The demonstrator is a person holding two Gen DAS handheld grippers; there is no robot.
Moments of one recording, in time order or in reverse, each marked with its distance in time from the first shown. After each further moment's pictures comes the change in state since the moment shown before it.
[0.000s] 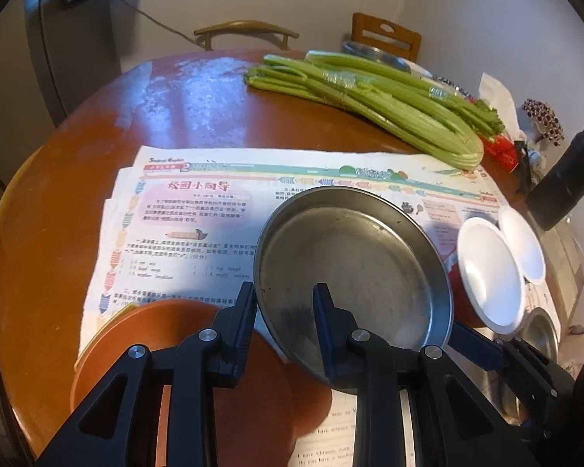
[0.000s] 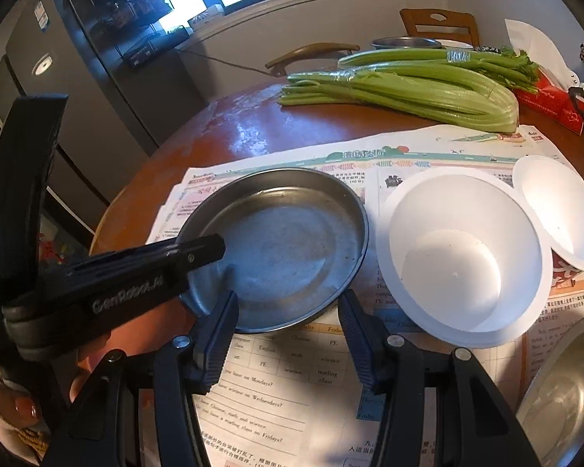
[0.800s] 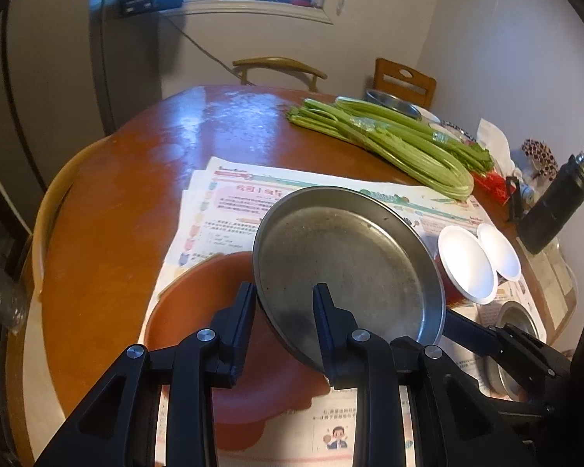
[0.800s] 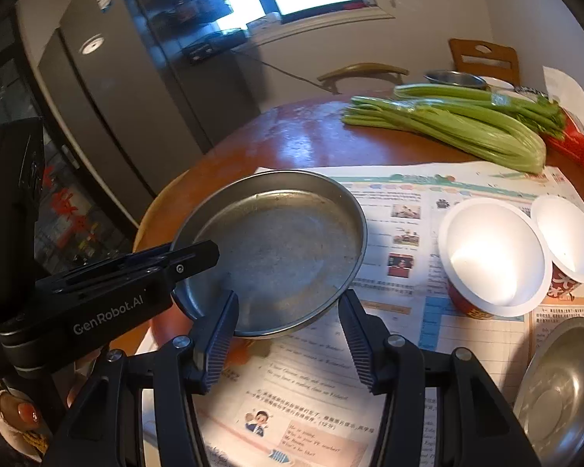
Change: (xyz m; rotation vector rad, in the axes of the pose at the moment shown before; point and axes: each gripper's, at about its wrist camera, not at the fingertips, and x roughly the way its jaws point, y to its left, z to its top) left arm -0.090 0.031 -0.052 -0.099 -0.136 0.042; right arm -0.046 0.052 -0.019 -0.155 -0.033 0.111
